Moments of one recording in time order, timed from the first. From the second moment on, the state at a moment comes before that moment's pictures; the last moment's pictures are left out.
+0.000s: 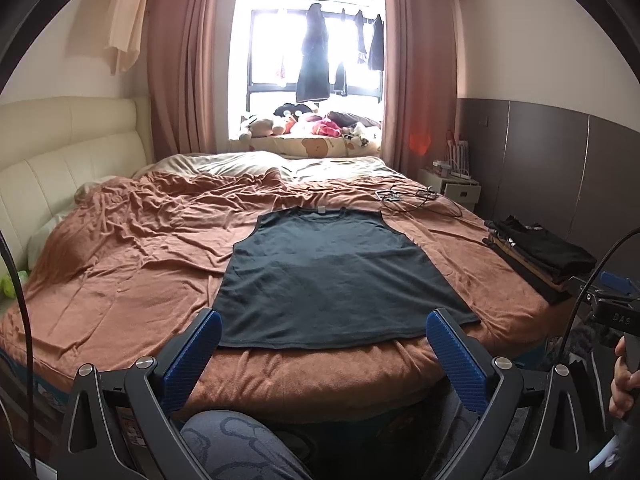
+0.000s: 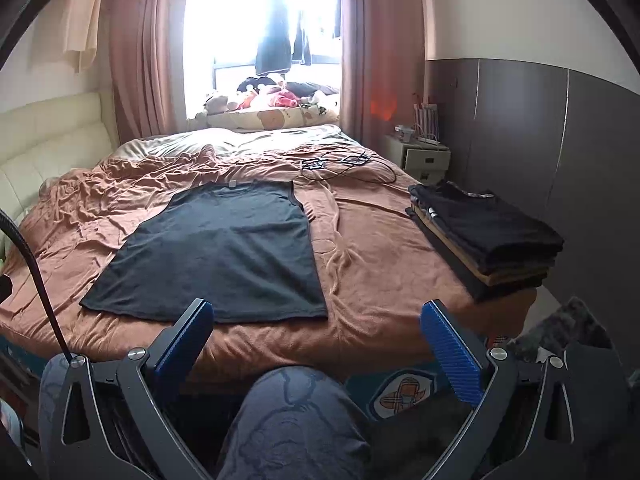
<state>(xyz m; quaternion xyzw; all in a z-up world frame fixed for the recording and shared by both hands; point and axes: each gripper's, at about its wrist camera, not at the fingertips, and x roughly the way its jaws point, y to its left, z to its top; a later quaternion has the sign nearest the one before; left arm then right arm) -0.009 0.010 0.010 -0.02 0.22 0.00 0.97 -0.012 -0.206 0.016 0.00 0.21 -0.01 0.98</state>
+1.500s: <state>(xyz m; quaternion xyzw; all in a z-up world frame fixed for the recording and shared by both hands) -0.012 0.056 0.038 -0.06 0.22 0.06 0.97 -0.005 -0.222 0.022 0.02 0.21 0.04 0.98</state>
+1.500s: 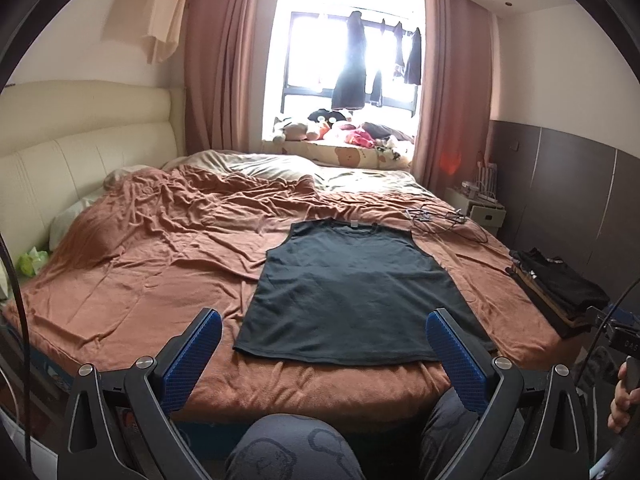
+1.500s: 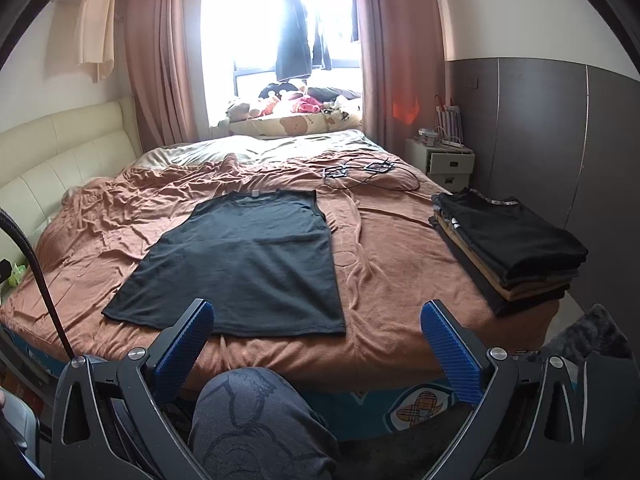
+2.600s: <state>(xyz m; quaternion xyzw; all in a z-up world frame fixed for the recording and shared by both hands) 0.063 0.167 -0.034 -0.12 0.28 0.14 0.94 0.089 -0.216 -0.002 0.02 0.28 0.03 0.96</state>
